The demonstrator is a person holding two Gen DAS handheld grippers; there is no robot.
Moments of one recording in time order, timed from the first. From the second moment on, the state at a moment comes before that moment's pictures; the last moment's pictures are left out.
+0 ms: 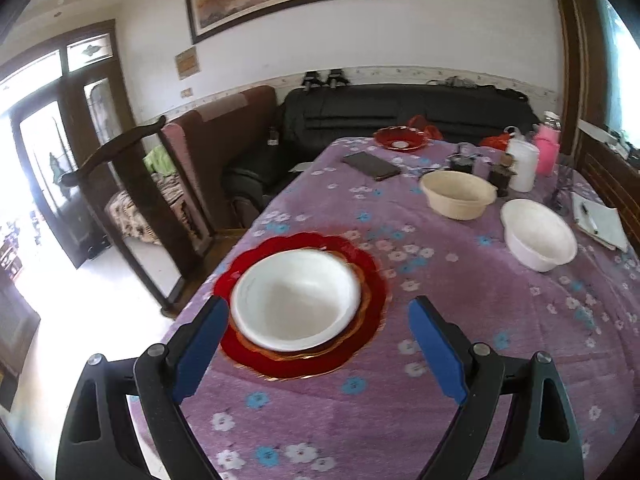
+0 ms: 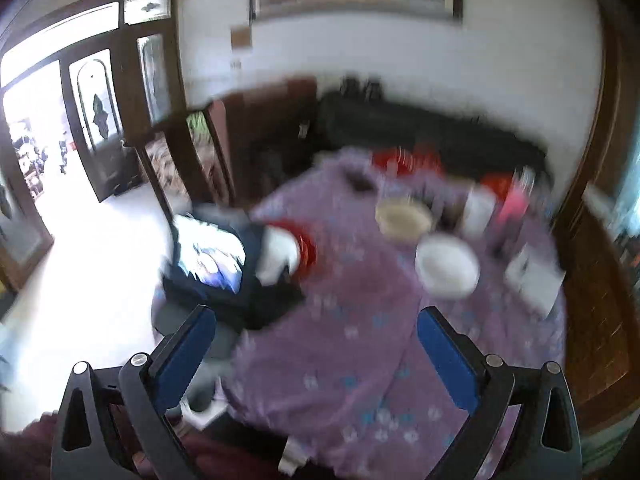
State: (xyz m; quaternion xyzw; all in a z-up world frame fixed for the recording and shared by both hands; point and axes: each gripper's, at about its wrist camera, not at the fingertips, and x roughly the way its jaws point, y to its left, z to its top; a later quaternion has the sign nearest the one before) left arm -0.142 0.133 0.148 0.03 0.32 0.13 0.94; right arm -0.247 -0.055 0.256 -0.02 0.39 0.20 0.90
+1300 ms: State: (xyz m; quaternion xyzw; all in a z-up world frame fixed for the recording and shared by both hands) left arm 0.106 0.003 0.050 -0.11 0.45 -0.07 0.89; right arm 0.043 -0.232 0.029 0.26 0.40 0.01 0.88
